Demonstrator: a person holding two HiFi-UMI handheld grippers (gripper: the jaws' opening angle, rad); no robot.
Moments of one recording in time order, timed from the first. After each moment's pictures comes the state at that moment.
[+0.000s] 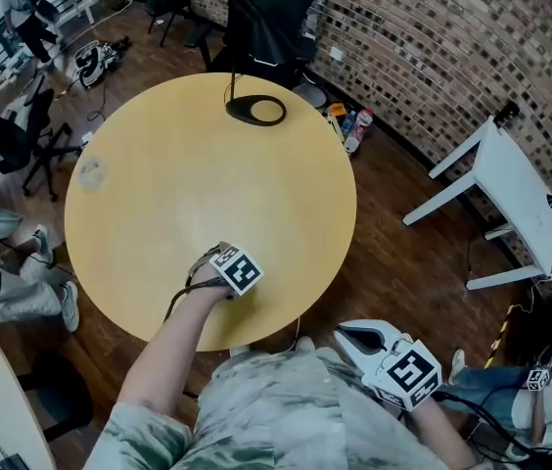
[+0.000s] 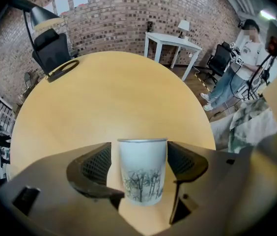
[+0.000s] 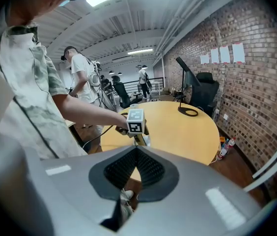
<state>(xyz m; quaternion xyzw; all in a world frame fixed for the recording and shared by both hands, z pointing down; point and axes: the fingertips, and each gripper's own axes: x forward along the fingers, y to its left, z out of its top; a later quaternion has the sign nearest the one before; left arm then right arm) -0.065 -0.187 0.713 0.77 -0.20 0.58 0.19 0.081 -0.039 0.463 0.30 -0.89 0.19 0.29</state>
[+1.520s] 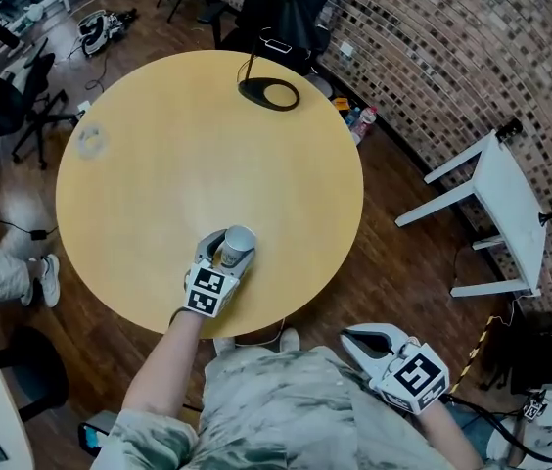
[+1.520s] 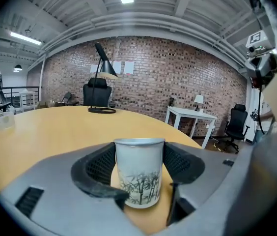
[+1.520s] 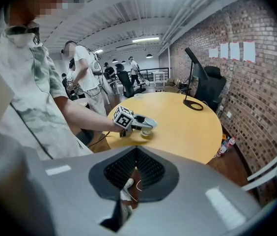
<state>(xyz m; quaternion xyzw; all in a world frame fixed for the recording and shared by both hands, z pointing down) -0.085 -0.210 0.665 0.88 -0.41 0.16 0.15 0.076 -0.023 0.475 0.27 -0.88 0.19 0.35</state>
